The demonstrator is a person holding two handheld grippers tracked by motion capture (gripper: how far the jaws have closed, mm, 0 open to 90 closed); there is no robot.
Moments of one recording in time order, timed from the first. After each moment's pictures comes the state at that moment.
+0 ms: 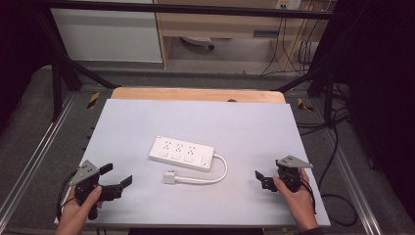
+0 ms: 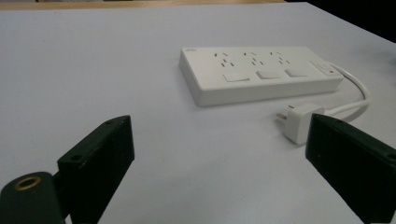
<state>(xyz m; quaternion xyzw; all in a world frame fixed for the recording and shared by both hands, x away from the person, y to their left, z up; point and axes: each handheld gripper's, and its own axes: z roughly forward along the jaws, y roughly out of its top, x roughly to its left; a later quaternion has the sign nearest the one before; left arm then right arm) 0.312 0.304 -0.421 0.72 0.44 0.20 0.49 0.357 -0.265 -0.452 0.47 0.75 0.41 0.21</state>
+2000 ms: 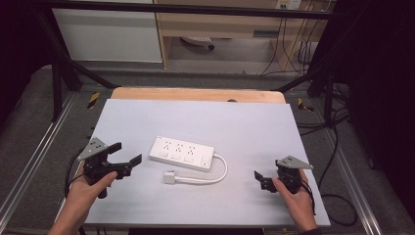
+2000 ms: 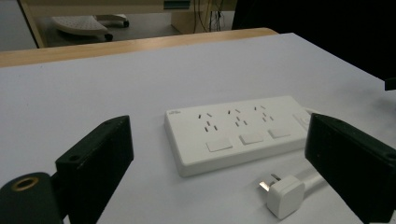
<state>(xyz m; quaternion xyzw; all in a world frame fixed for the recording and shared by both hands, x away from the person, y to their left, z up) 0.349 0.274 -0.367 0.72 0.43 0.20 0.51 0.352 -0.261 -0.447 0.47 0.74 0.42 0.22</state>
